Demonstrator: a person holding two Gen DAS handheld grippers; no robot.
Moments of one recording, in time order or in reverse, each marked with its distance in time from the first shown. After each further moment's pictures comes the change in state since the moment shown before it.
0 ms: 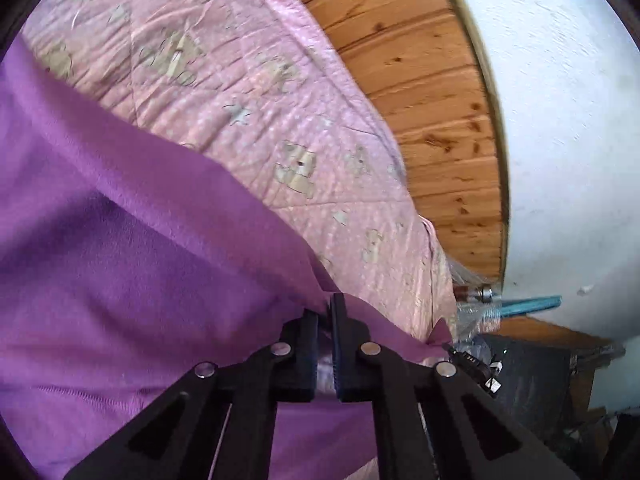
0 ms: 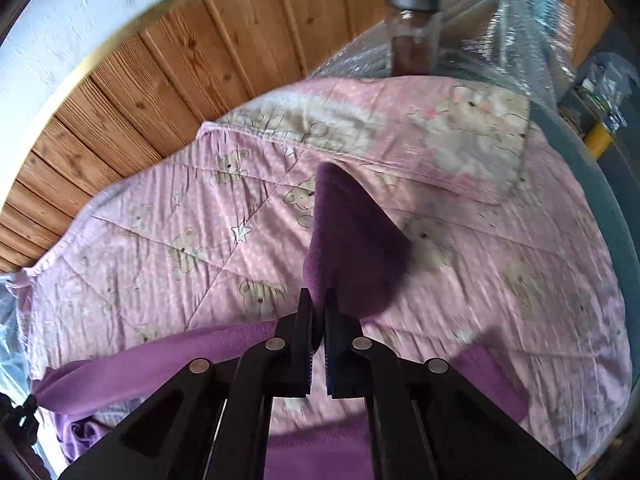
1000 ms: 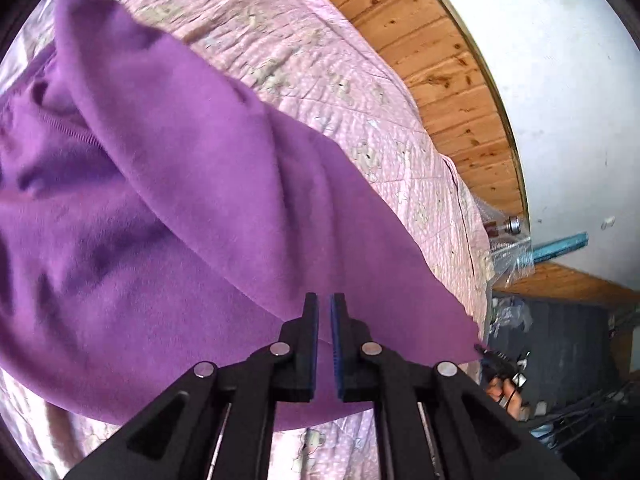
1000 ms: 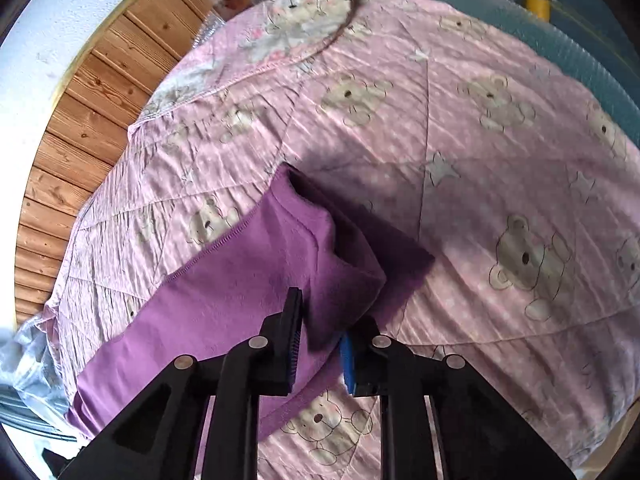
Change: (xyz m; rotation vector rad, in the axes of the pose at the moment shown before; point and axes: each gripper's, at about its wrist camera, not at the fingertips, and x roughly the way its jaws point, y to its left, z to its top) left arm -0.031 0.037 -0.137 0.000 -0.020 0.149; right arm 0.023 -0.158 -0.121 0.307 0.067 0.108
